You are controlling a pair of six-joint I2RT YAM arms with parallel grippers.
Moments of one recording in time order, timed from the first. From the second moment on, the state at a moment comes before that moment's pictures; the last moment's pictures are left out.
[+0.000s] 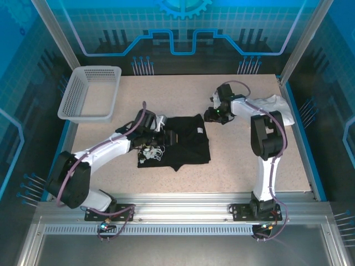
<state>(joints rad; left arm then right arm) -0.44 1.44 0.90 -0.30 0.42 -0.55 0.23 2.03 1.49 -0.63 -0.28 0.22</state>
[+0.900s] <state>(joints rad) -0.16 1.93 1.19 -0.25 0.32 -0.59 0.46 1.77 1.04 -0.45 -0.23 0.35</state>
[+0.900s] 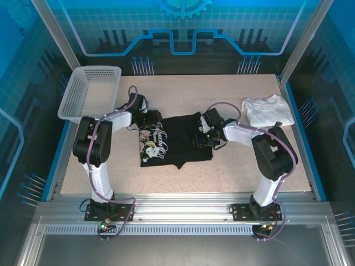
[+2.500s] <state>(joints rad) -0.23 1.80 1.14 -0.21 0.40 -0.60 0.30 1.97 1.42 -0.55 -0.22 0.24</state>
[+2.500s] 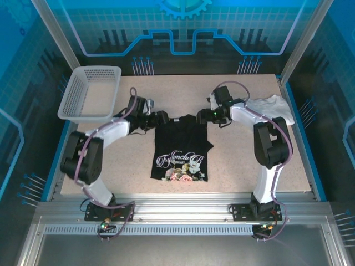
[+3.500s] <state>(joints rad) -0.21 1.86 1.30 -0.37 0.33 -0.51 0.34 2.18 1.62 -0.65 -0.25 0.23</state>
